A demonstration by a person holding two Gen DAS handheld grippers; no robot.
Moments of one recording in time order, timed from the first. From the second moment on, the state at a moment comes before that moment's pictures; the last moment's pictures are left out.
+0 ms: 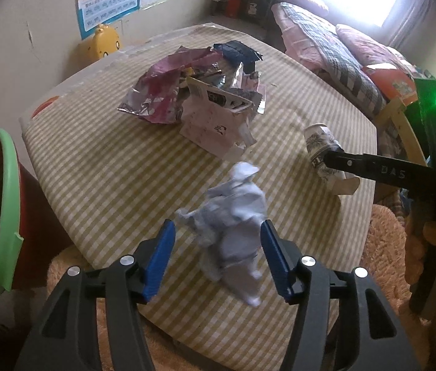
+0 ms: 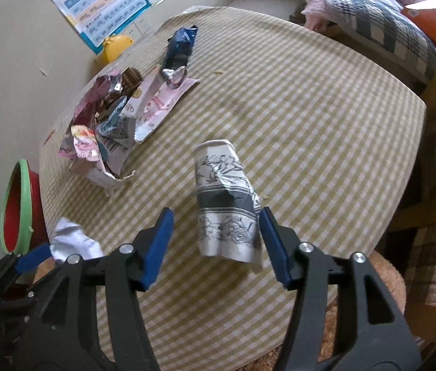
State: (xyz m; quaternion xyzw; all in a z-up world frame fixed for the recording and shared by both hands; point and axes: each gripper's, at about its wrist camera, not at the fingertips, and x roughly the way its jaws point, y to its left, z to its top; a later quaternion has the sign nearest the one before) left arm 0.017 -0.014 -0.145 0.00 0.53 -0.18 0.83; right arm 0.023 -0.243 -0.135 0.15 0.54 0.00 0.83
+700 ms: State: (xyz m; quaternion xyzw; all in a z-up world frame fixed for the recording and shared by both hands) left arm 0.034 -0.047 -0.158 0.03 0.55 -0.21 0.81; right arm 0.027 -0.251 -0.144 0.15 0.54 -0.01 0.82
